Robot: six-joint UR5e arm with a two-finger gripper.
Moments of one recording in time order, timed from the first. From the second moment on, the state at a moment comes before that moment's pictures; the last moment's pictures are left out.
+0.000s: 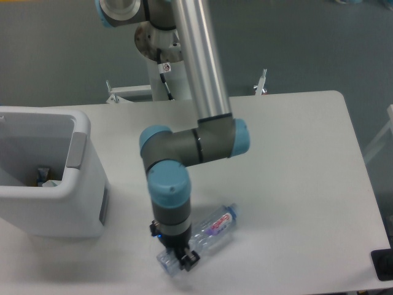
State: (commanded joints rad) arm 2.31 -2.15 -1.43 -0.79 1.45 1.11
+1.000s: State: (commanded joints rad) arm 2.32 -1.92 -1.17 -0.79 0.84 0.50
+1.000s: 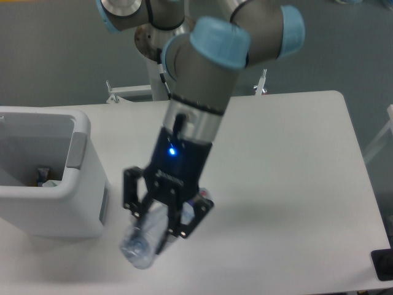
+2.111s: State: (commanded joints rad) arm 2.10 -1.83 -1.35 -0.75 0.84 0.32
